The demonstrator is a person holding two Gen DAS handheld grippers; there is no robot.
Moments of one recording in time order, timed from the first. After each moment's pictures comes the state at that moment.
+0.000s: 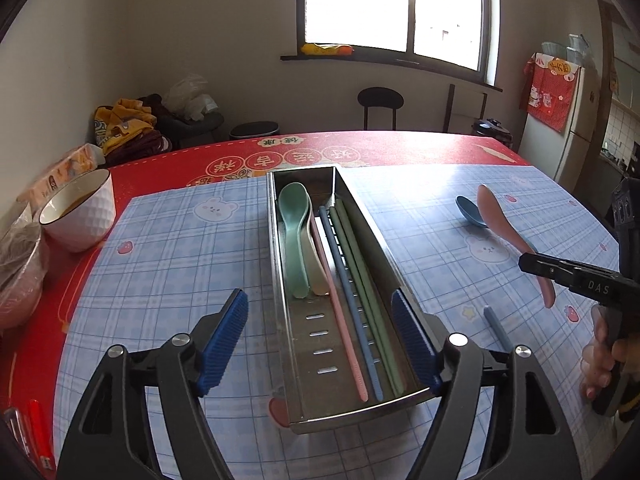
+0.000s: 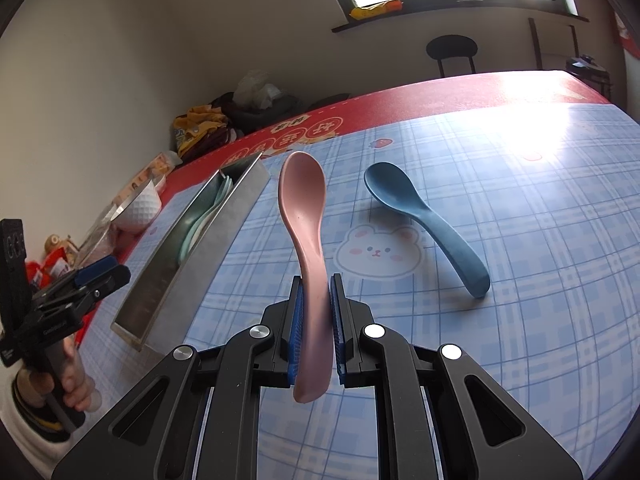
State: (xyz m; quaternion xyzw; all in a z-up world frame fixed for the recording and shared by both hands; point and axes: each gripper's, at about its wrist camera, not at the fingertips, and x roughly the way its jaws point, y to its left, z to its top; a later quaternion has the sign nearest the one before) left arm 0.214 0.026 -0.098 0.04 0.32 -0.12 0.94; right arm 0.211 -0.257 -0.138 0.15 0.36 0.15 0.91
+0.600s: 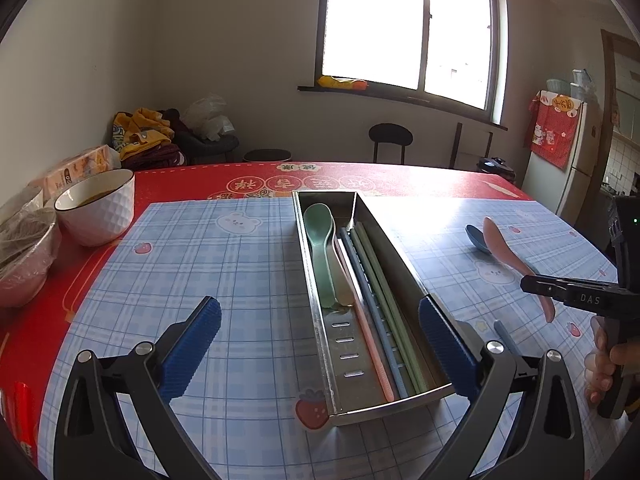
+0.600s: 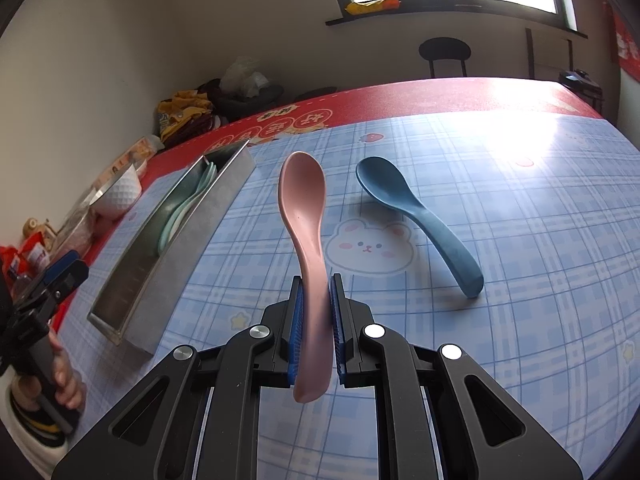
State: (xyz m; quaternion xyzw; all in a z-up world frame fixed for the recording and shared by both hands) left arm 0.201 0.056 -0.102 0.00 0.27 -0.11 0.96; right arm 0.214 -0.239 -0.140 0.10 0.37 0.11 0.91
